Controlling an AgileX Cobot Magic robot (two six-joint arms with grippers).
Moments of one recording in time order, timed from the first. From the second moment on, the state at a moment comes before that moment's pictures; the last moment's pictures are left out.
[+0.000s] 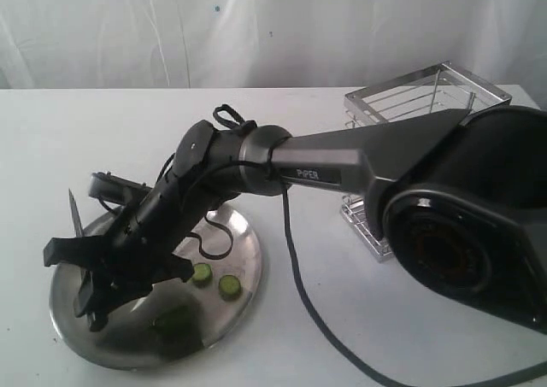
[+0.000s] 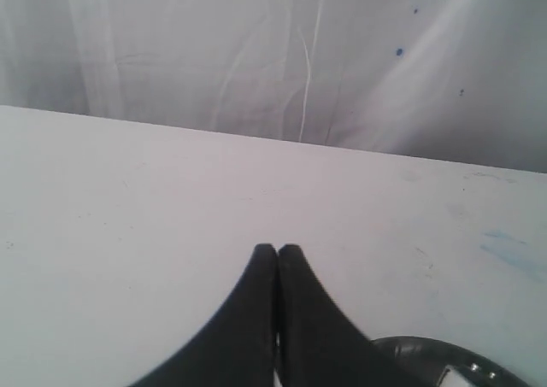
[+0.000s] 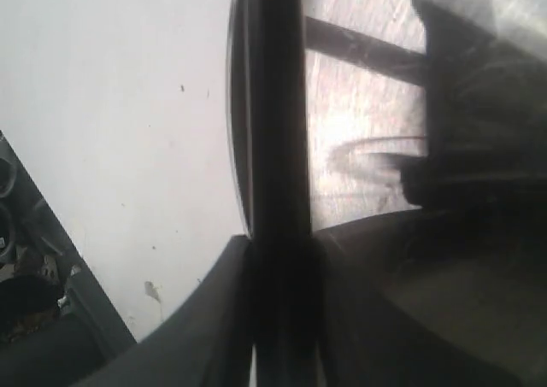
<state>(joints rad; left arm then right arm) -0.02 0.73 -0.46 -1.67 -0.10 1.48 0.83 2.34 -1.75 0.94 0.90 -0.21</state>
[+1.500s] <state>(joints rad) -0.02 0.73 -0.36 -1.79 -0.12 1.49 0.57 1.82 -1.89 0.38 0.83 -0.23</state>
